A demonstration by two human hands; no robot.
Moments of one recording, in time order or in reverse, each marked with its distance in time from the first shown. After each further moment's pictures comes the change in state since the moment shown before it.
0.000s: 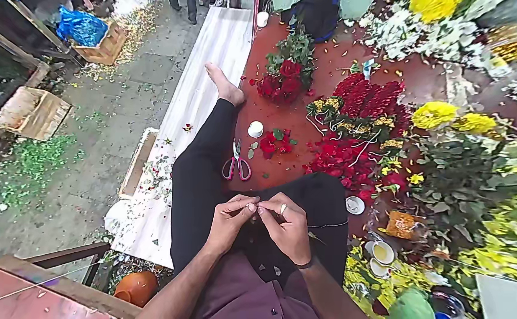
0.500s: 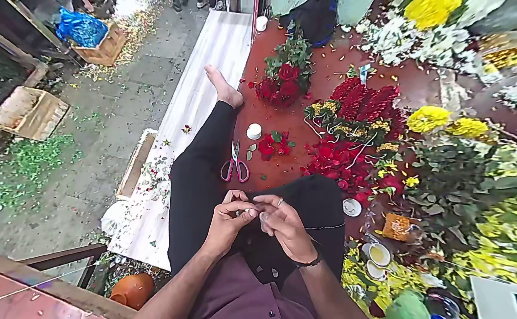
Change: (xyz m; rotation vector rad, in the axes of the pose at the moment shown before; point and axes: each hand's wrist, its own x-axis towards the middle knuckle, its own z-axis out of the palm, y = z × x) left_hand 0.001 0.004 0.002 0.010 0.020 0.008; right_hand 0.000 -0.003 -0.011 0.703 -0.238 0.457
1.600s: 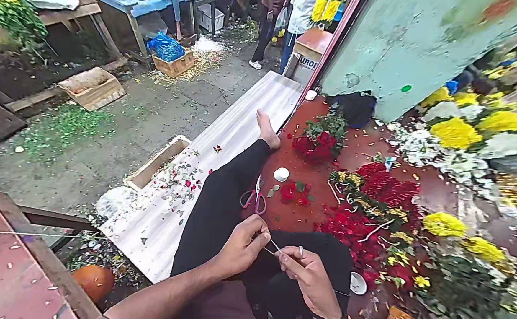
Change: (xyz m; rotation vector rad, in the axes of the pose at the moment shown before) left_hand 0.006 0.027 -0.008 0.485 -0.055 0.206; right_hand 0.003 -0.023 -0.022 -0.304 -0.089 0.100
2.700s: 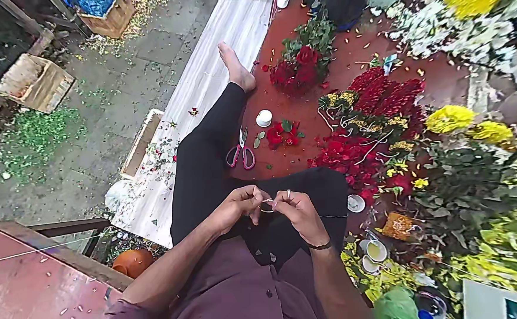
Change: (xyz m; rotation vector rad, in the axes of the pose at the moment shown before) left_hand -0.002 -0.021 0.014 -0.636 -0.344 -0.475; right_hand 0.000 0.026 -0.012 -0.185 0.094 -0.048
